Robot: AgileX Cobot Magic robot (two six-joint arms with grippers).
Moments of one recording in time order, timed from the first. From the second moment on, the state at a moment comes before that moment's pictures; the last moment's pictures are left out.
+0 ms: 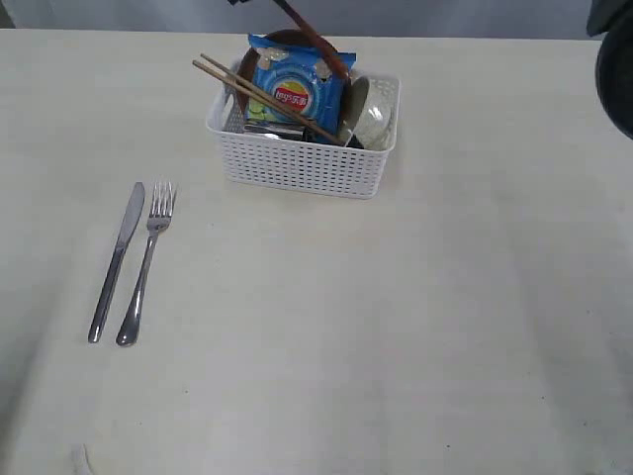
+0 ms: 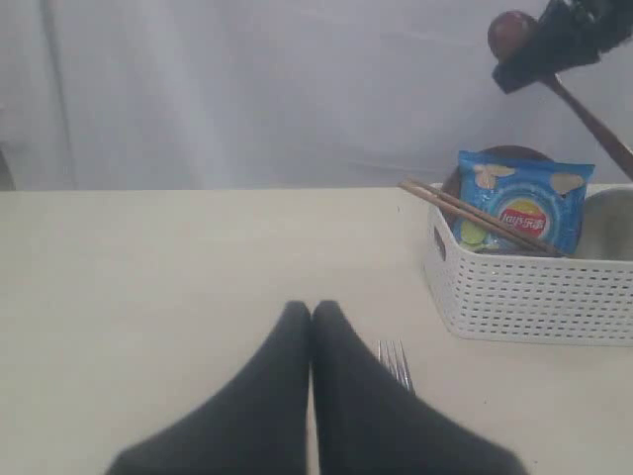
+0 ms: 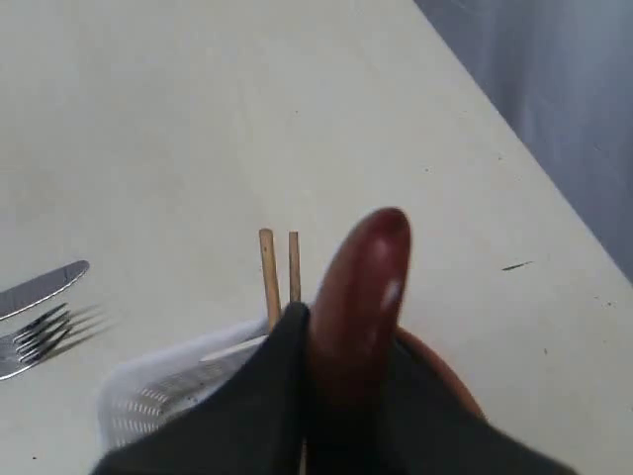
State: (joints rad) left arm -0.16 0.00 0.00 -0.03 0.22 -0.04; right arm 0.53 2.25 -2.21 0.39 0.94 -0.70
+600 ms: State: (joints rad) left arm -0.16 0.00 0.00 -0.03 0.22 -0.04; right arm 0.15 2.27 -2.18 0.00 1.21 0.02
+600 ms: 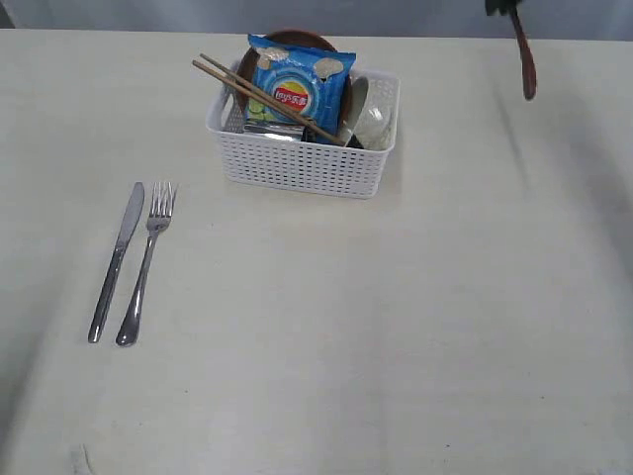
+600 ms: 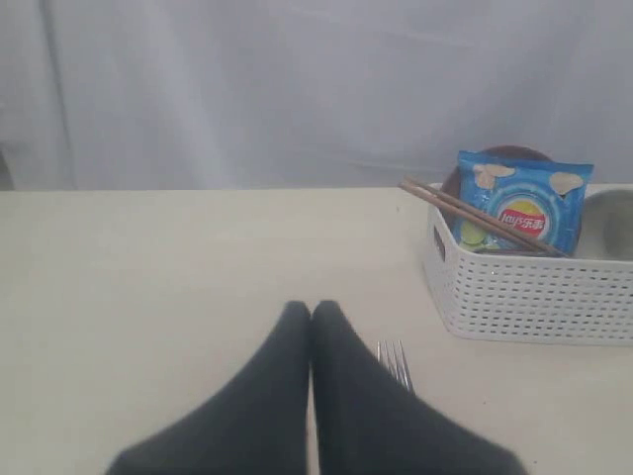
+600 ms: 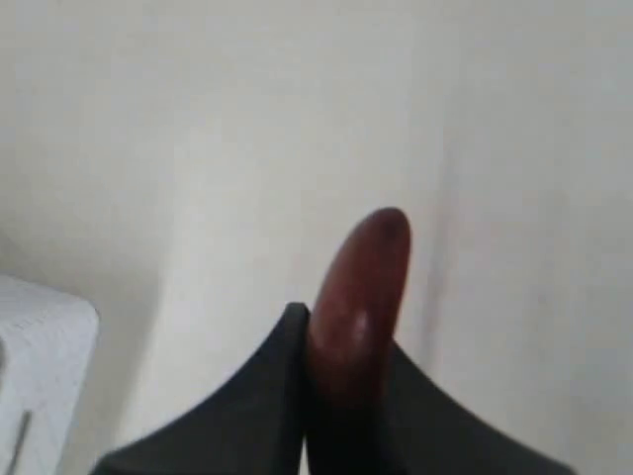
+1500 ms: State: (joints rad) left arm -0.16 0.00 0.00 -0.03 0.22 -0.04; right arm 0.15 2.22 -1.75 -0.07 1.03 0.11
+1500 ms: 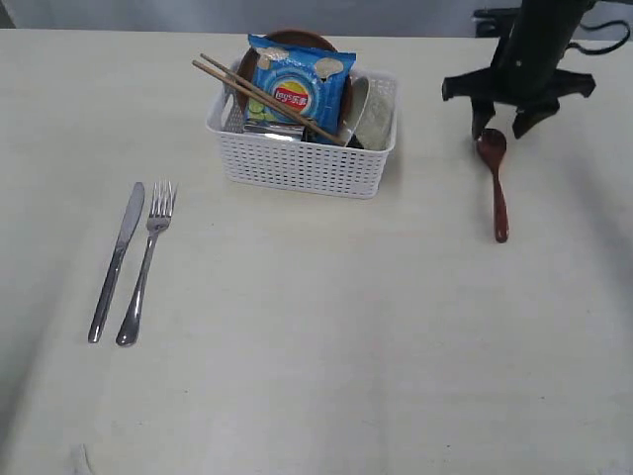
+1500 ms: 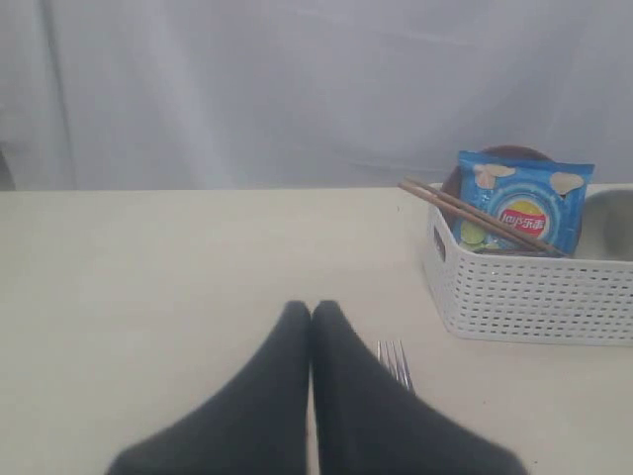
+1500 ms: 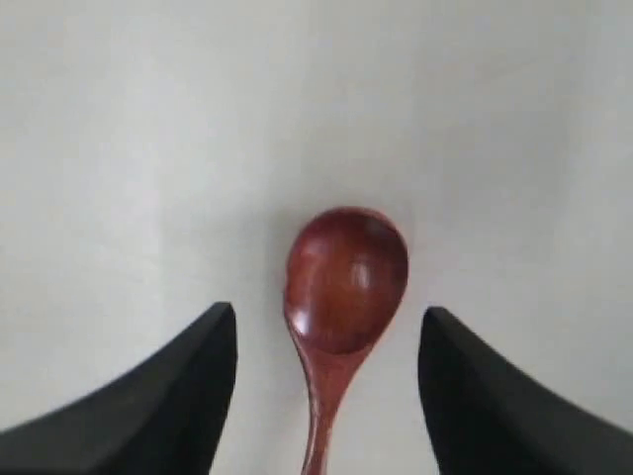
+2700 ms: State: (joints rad) left arm -0.16 0.00 0.00 -0.03 0.22 -0.04; right arm 0.58 2.26 -1.94 0.29 0.72 -0.44
